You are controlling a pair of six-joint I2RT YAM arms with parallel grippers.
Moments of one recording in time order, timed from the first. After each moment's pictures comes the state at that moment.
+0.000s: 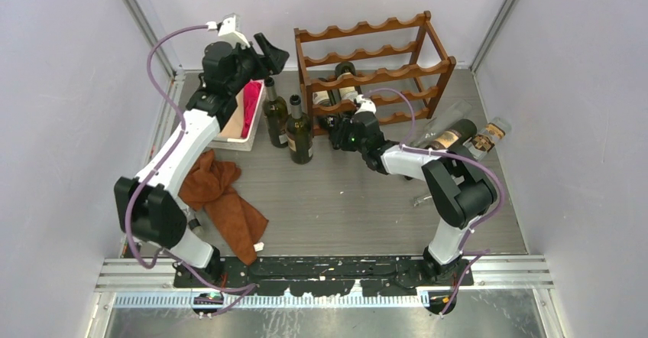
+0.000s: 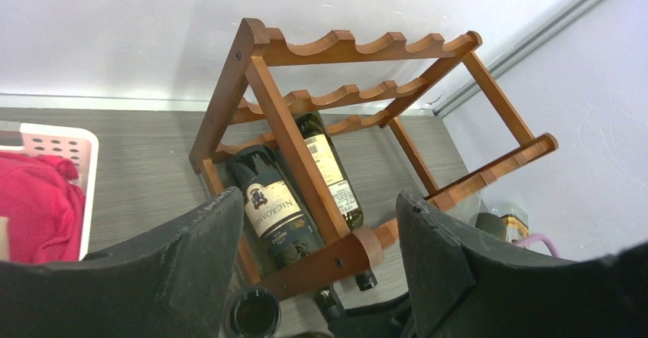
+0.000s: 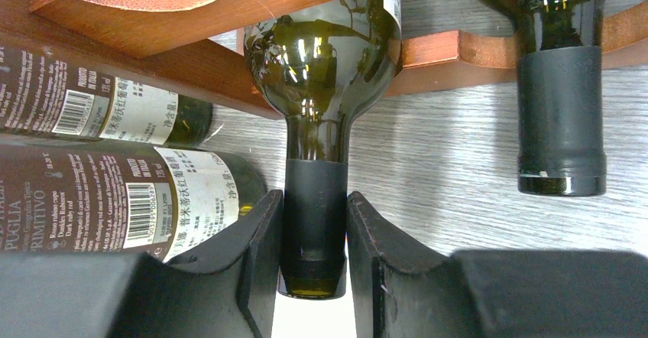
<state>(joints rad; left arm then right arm) -0.30 1.52 1.44 0.02 0.12 -0.49 0.54 1.75 0.92 0.33 0.04 0.59</state>
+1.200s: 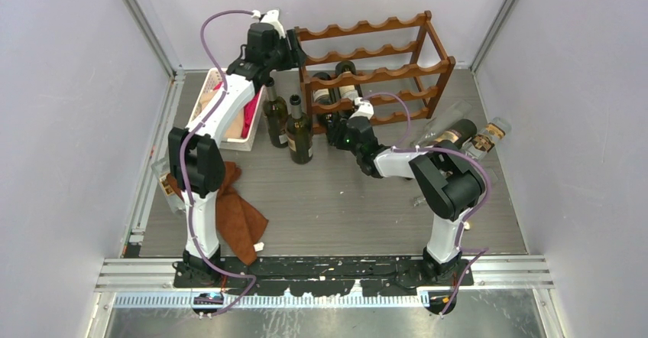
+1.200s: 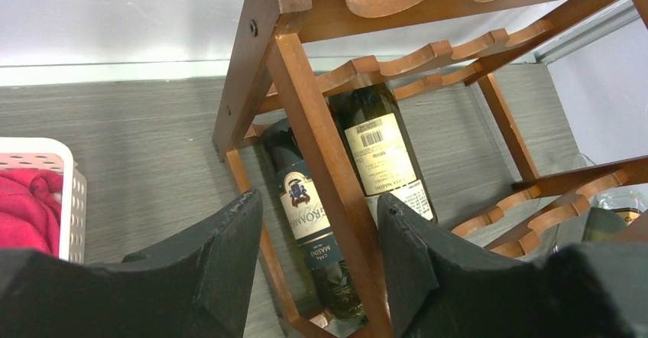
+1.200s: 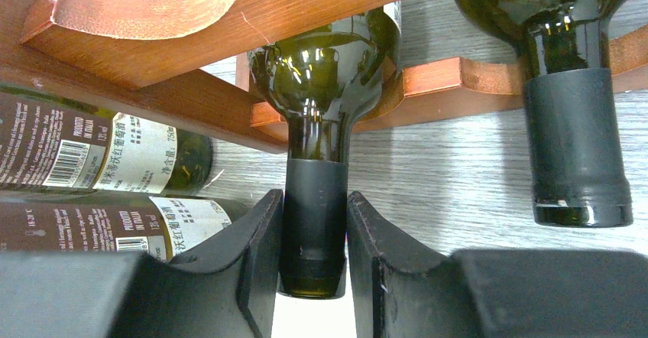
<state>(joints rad) -0.35 2.07 2.01 -0.27 0.07 -0.38 0.58 1.84 0.92 0.52 0.16 0.62</state>
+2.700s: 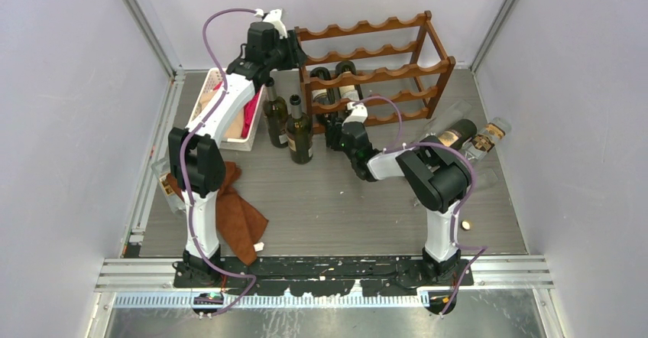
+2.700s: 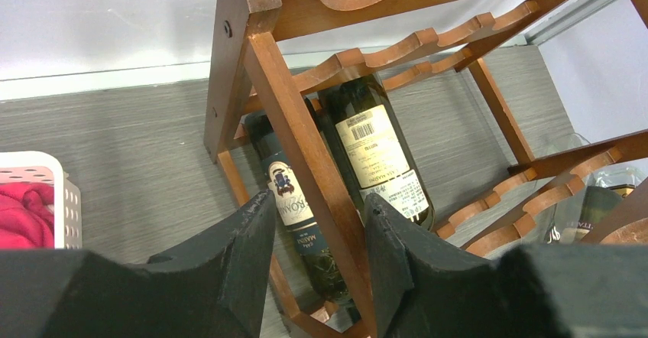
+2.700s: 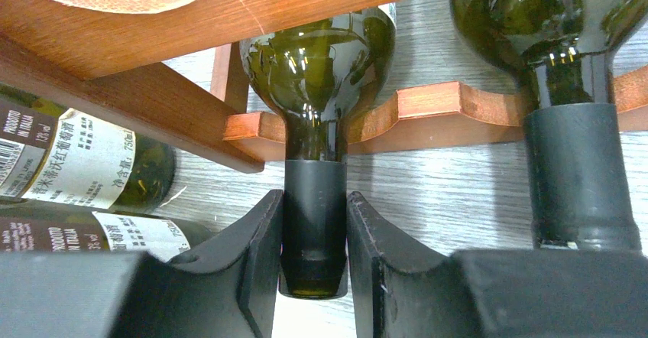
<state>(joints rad) -0.34 2.08 2.02 -0.29 0.12 -0.35 0.61 1.94 0.90 0.70 0.24 0.50</state>
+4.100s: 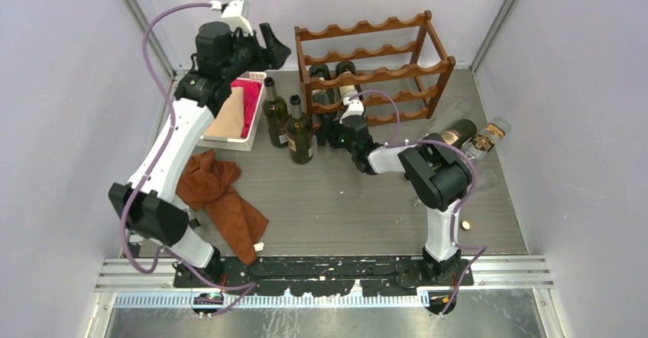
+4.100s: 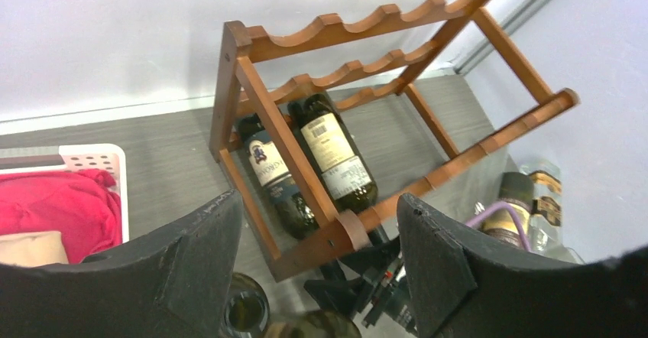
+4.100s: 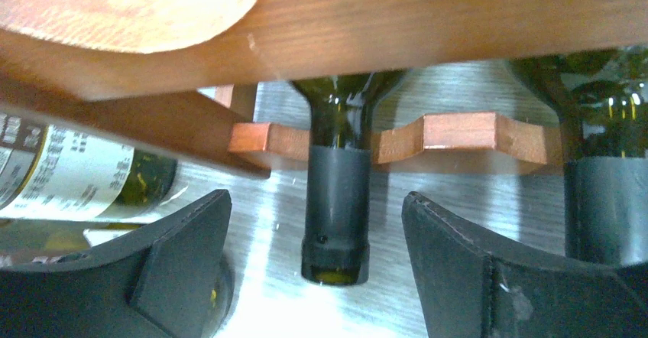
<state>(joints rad) -0.32 1.62 1.77 -0.33 0.16 -0.33 0.57 1.97 0.99 0.60 0.12 0.46</state>
